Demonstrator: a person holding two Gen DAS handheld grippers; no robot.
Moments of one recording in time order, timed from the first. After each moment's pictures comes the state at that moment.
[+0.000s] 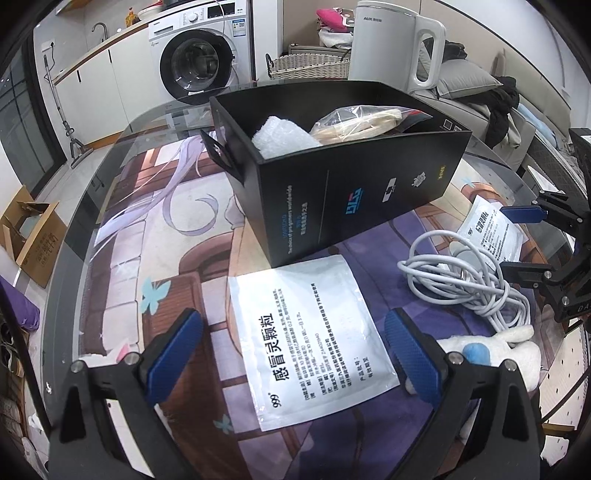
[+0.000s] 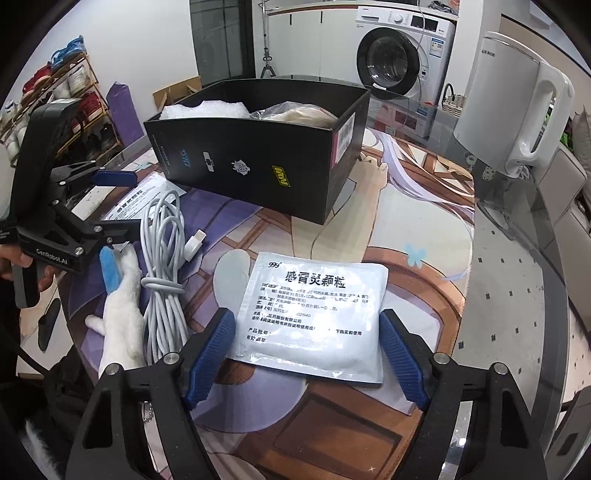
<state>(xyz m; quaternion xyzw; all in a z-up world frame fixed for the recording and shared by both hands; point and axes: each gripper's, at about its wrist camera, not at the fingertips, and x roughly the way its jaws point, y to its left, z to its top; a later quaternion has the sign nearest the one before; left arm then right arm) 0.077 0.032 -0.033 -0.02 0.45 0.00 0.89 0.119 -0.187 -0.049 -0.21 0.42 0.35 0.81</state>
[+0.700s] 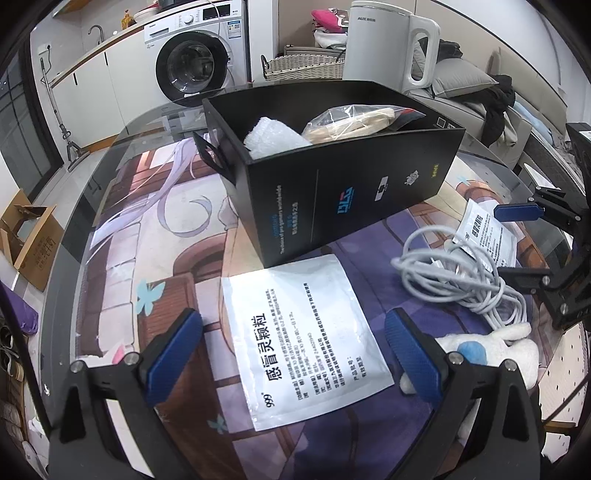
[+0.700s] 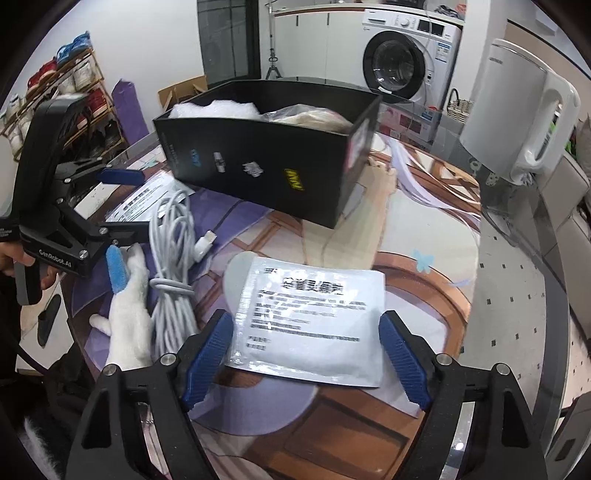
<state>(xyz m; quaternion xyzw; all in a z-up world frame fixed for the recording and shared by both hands) 0.077 0.027 -0.031 -0.01 0.45 -0.01 0.89 0.111 -0.176 -0.049 -0.22 0.41 0.35 0.81</state>
